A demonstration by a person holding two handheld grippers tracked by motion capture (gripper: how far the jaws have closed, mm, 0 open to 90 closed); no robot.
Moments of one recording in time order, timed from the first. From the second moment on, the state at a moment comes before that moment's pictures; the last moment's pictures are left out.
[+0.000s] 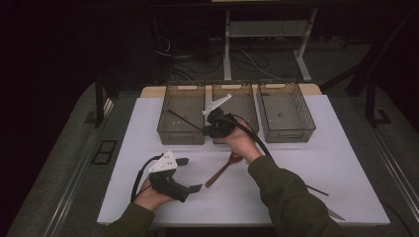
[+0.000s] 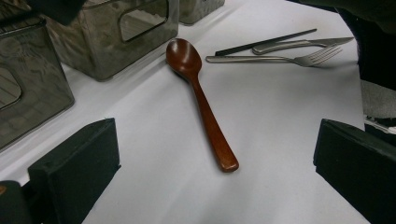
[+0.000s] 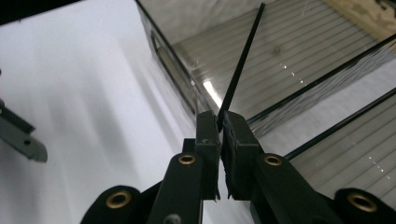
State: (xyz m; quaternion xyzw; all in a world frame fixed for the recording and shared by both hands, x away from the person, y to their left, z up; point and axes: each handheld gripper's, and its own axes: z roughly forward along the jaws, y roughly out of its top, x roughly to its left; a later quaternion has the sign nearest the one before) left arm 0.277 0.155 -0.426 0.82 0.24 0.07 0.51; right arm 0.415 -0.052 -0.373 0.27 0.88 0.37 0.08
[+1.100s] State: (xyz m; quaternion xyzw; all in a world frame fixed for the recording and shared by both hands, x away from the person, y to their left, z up) left arm 0.278 0.157 -0.427 0.83 0.24 0.08 0.50; right arm 0.388 -0.155 -0.334 0.27 0.85 0.45 0.07
